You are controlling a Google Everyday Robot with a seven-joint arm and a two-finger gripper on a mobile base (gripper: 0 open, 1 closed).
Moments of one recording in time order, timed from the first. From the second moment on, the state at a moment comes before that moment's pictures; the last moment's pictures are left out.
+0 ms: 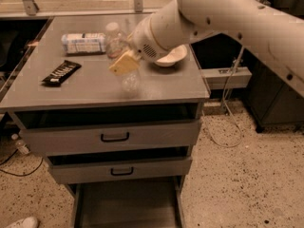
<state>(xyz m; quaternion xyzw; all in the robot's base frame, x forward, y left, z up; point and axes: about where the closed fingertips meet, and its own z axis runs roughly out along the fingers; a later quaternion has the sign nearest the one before) 0.598 0.073 0.938 -0.58 0.68 0.18 0.41</state>
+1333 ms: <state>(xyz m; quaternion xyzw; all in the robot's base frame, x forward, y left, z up) 0.497 0.024 0.920 -0.52 0.74 0.16 0.39</state>
